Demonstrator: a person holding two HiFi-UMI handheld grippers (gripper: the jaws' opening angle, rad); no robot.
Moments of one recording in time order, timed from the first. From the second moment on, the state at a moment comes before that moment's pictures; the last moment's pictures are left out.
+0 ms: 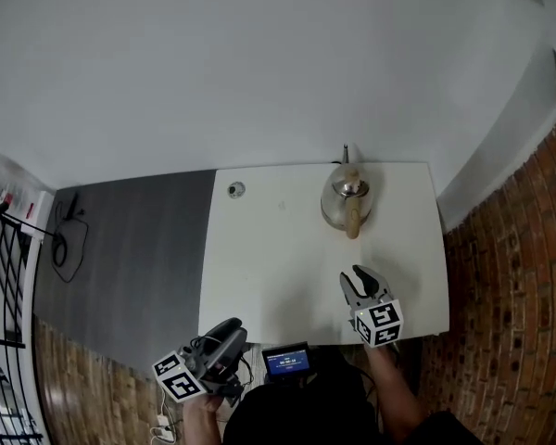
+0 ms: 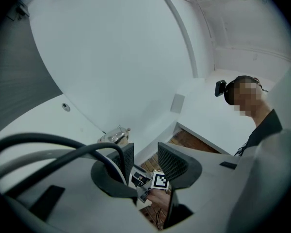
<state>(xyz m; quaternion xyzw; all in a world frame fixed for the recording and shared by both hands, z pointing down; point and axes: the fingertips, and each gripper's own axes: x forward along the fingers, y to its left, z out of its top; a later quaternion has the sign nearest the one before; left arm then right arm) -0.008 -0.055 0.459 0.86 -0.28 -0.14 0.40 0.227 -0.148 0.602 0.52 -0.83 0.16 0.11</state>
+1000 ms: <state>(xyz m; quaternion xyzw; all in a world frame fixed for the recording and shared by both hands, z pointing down) -0.096 0.100 0.447 0.87 -0.10 -0.27 0.39 0.136 0.132 0.530 0.55 -0.81 0.22 -0.03</state>
